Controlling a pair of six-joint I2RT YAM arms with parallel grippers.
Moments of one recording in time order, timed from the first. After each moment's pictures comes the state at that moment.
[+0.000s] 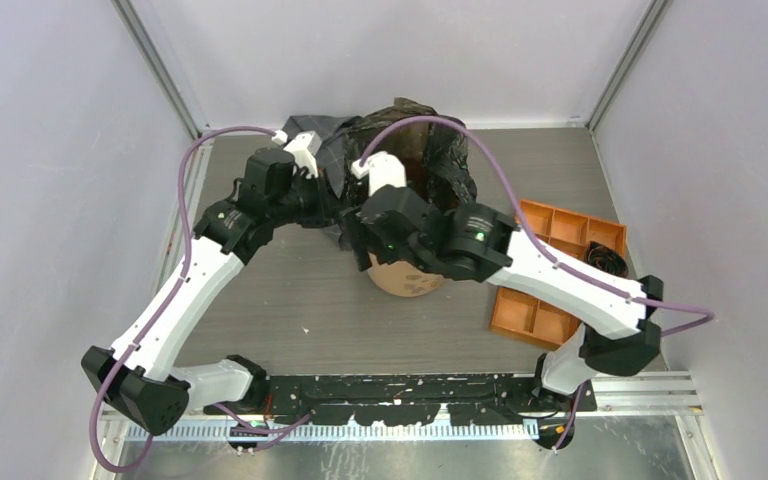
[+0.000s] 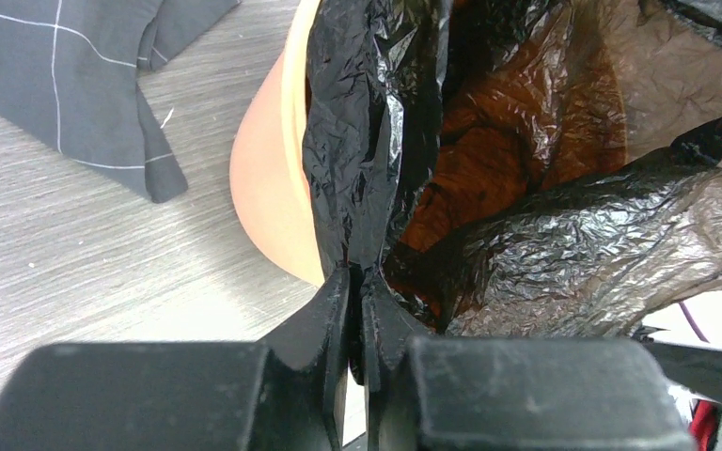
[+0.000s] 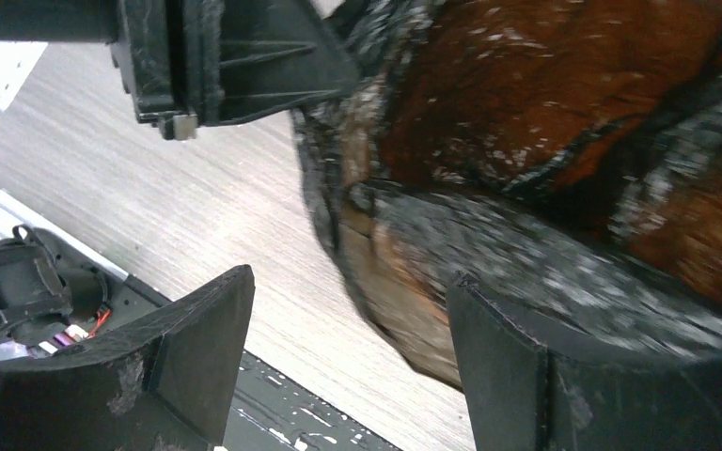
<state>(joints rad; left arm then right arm) -0.50 1.20 1.33 -0.67 0.18 -0.47 1.21 1.58 1.88 -0.99 0.48 0.45</state>
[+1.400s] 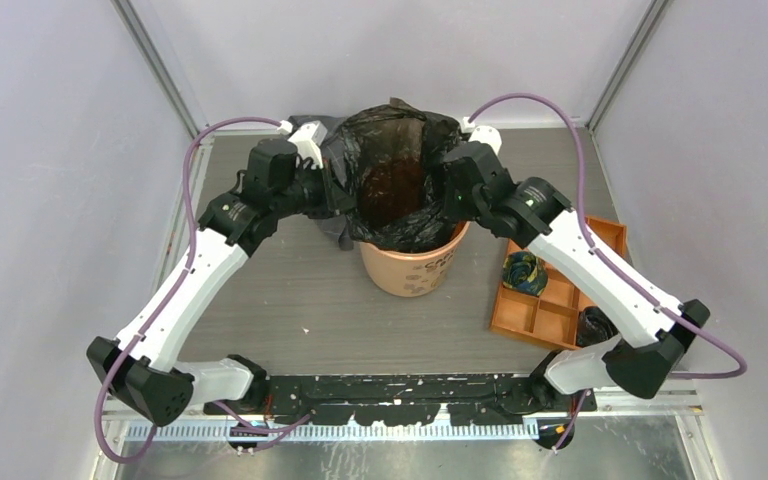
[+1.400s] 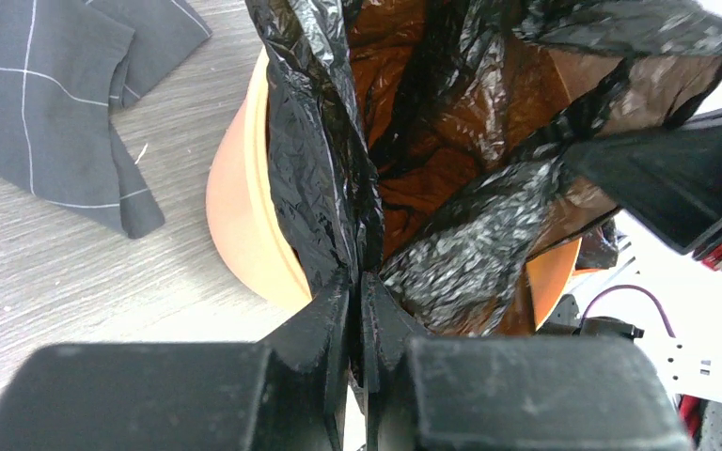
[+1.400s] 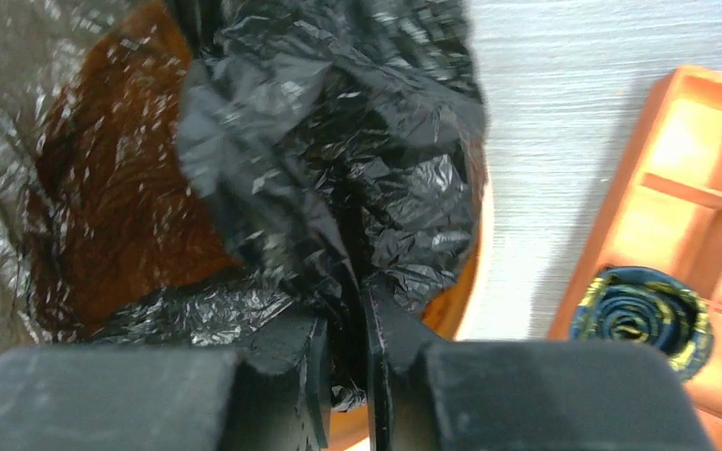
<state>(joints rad) -0.50 1.23 1.35 -0.62 0.22 -0.47 0.74 1.36 1.55 -0.90 0.44 0.60</state>
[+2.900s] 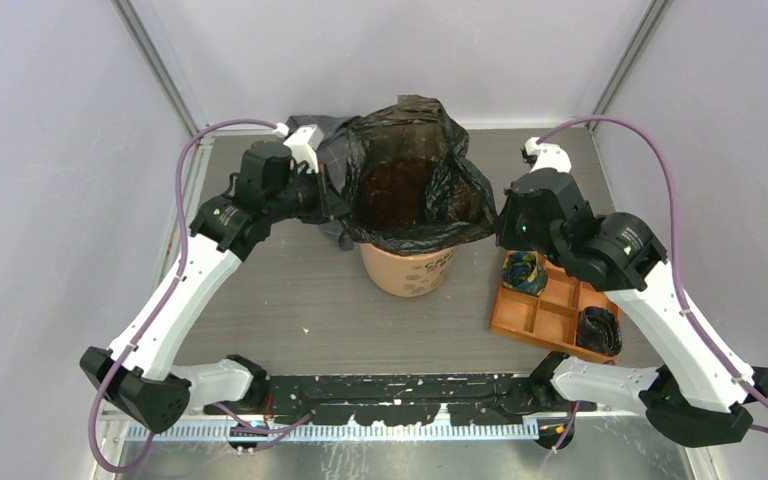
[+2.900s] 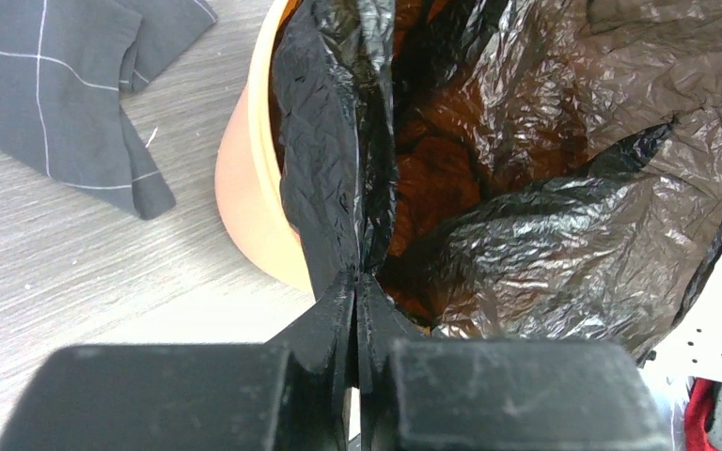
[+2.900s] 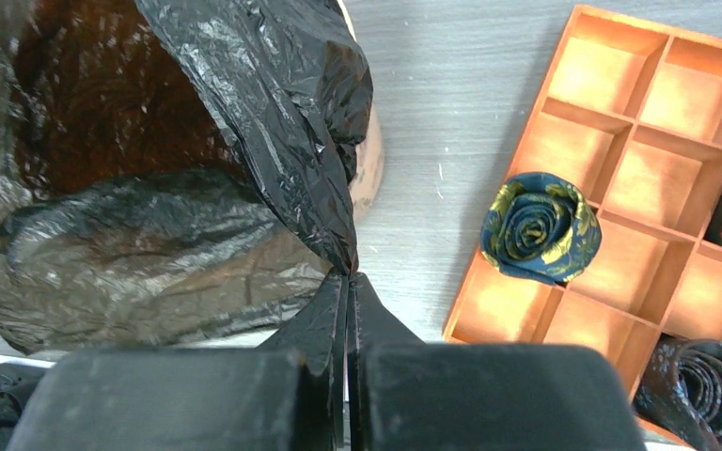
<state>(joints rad) -0.50 1.22 1.39 -0.69 0.23 -0.44 0.74 1.10 1.58 -1.18 0.43 0.60</state>
